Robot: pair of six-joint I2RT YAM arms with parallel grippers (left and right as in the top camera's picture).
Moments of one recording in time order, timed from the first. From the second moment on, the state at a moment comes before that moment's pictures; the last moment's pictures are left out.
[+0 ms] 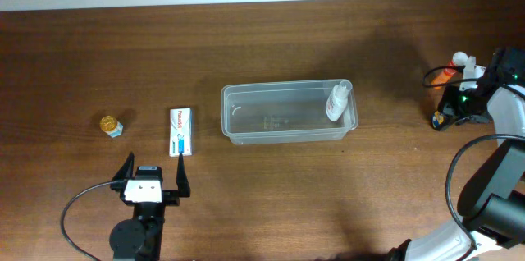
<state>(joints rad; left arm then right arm) -0.05 0.01 0.01 -0.08 -0.03 0.07 -0.52 1.87 1.35 -0.74 -0.11 -0.21</state>
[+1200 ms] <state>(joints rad) -0.05 0.01 0.01 -0.08 -0.03 0.07 -0.52 1.87 1.35 -0.75 -0.10 -0.21</state>
